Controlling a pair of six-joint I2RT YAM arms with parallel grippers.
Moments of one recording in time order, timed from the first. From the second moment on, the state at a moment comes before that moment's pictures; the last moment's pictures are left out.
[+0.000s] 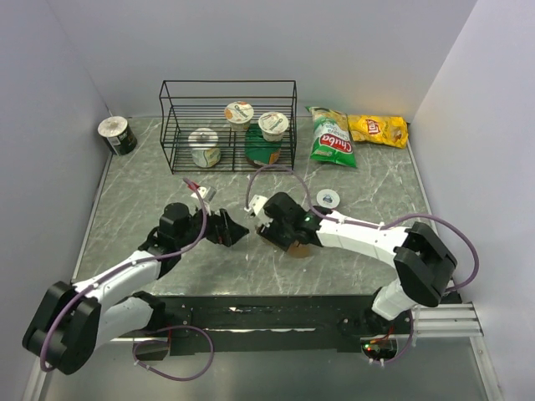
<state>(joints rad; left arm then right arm) -0.47 1.04 0.37 0.35 0.41 -0.46 0.92 1.53 0.98 -0.45 0.19 -0.22</state>
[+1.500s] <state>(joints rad) -0.47 1.72 0.54 0.91 0.78 -0.49 0.36 1.67 1.15 -0.51 -0.53 -0.23</state>
